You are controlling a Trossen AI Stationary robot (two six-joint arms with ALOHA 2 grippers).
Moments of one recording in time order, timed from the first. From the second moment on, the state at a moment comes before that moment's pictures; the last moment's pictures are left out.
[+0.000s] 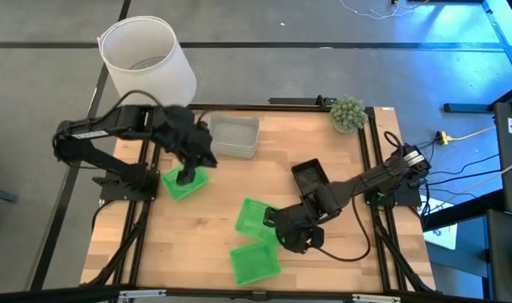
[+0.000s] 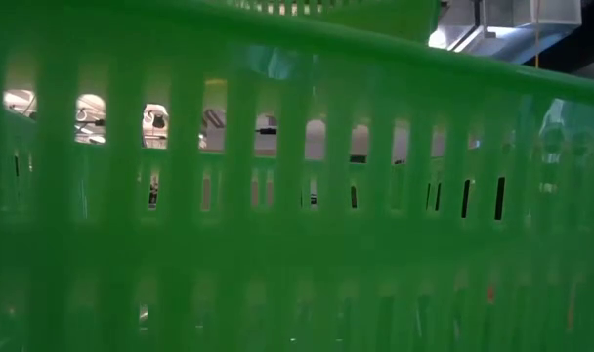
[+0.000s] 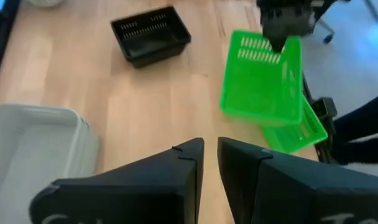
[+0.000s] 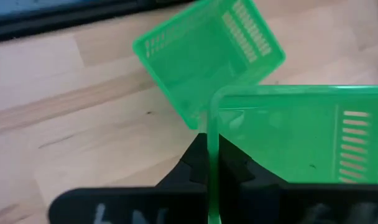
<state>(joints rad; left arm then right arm) 0.02 1.22 1.54 -1.01 0.14 -0.05 0.44 1.78 1.56 -0.84 -0.13 -0.82</state>
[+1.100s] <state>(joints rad) -0.68 1.46 1.31 -0.59 -0.33 -0.64 0.47 1.78 1.57 -0.84 -0.15 -0.86</state>
